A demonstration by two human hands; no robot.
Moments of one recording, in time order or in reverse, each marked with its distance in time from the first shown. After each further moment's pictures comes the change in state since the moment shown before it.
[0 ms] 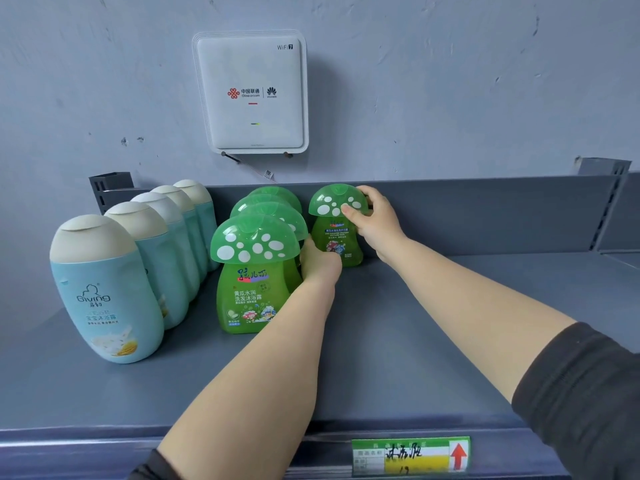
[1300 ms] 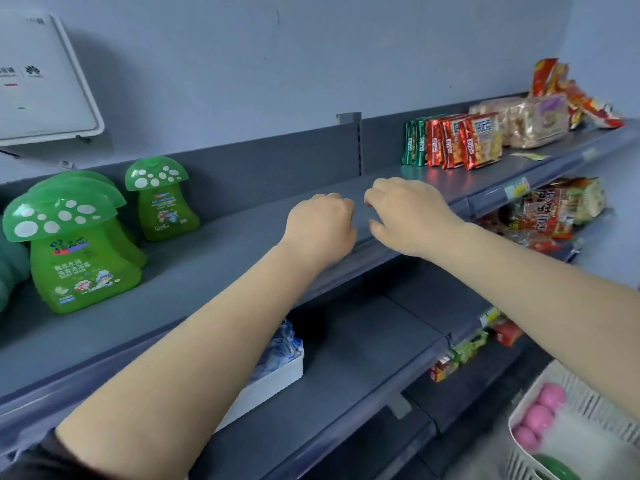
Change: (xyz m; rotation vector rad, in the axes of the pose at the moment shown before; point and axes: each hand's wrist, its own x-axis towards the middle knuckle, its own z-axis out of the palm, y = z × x) left_hand -0.229 0.038 0.070 0.989 -0.452 1.291; right_hand -0.286 -0.090 -0.207 -1.557 0.076 -0.116
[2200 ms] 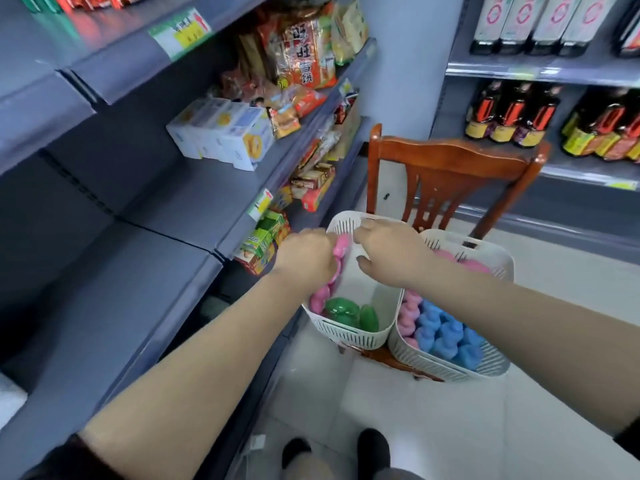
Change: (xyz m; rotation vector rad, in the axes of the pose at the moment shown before) left_hand -0.002 0.400 0.219 -0.276 -0.601 0.480; right_hand -0.370 0.245 0.111 0.109 -0.598 0.543
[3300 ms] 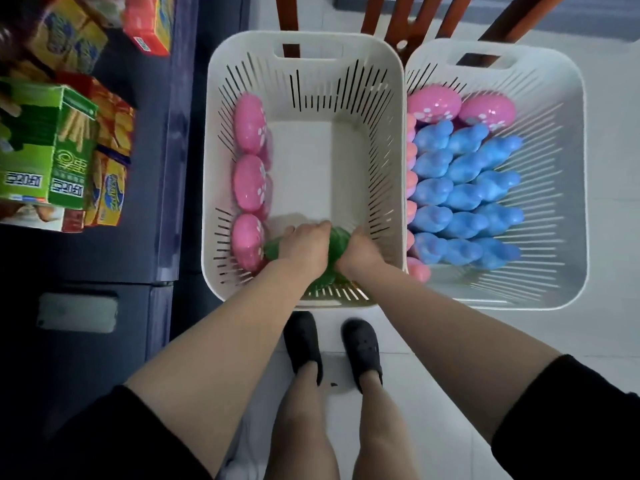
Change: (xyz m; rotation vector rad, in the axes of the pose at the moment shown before) left_hand 0.146 0.008 0.375 -0.185 -0.626 0.230; right_hand 0.050 0.040 0.388 0.826 -0.606 1.243
